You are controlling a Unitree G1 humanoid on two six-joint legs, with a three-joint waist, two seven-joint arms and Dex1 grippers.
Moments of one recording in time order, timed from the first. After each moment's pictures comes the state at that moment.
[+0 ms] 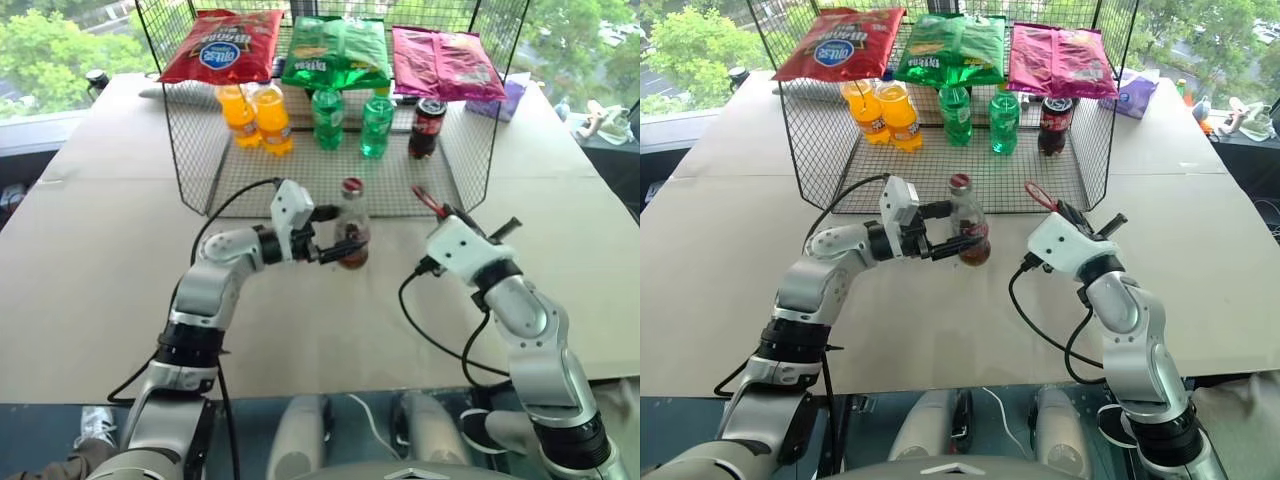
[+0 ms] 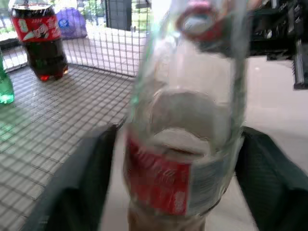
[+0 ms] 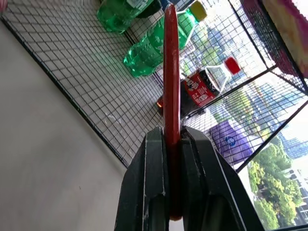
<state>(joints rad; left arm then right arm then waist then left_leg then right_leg) -0.50 0.43 -0.05 0.05 -0.35 0.32 -1.01 -0.17 -0.32 0.22 -0.59 -0.62 0.45 0.40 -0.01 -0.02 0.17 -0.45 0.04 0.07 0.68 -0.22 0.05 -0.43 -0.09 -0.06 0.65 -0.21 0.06</state>
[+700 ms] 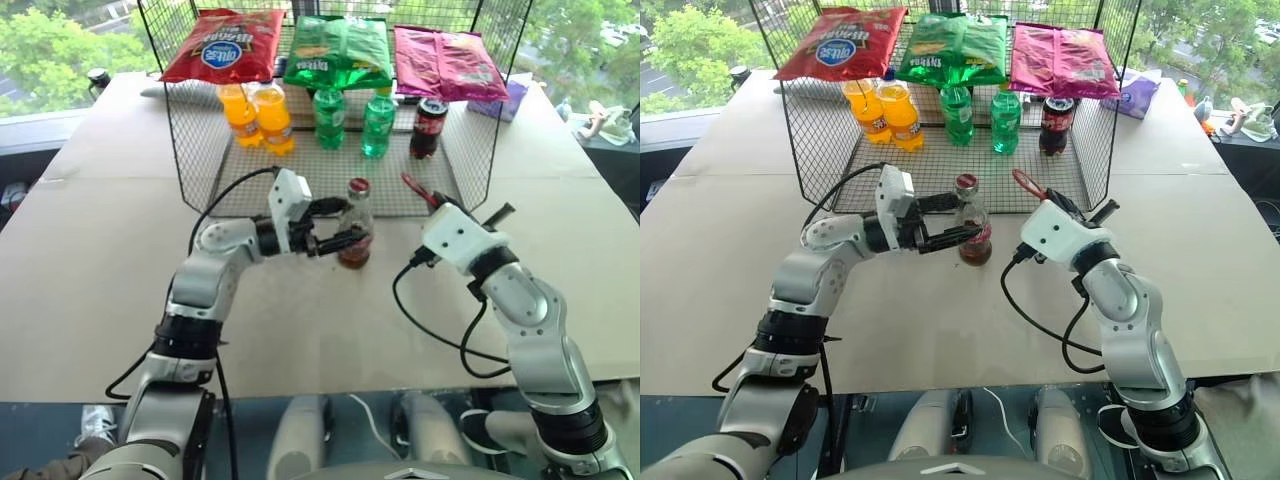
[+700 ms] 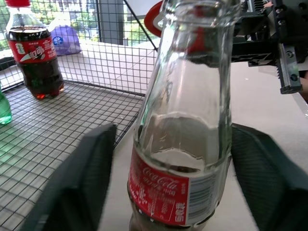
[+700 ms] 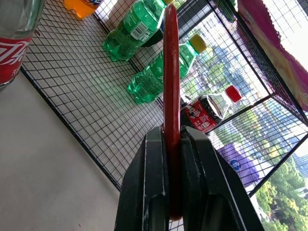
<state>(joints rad) -0.56 0.44 -0.05 0.05 -0.39 0.32 -1.07 -0.23 -0.32 0.22 -0.59 -0.56 0.45 0.44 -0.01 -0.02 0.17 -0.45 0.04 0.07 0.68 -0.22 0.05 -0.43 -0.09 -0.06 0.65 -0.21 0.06</state>
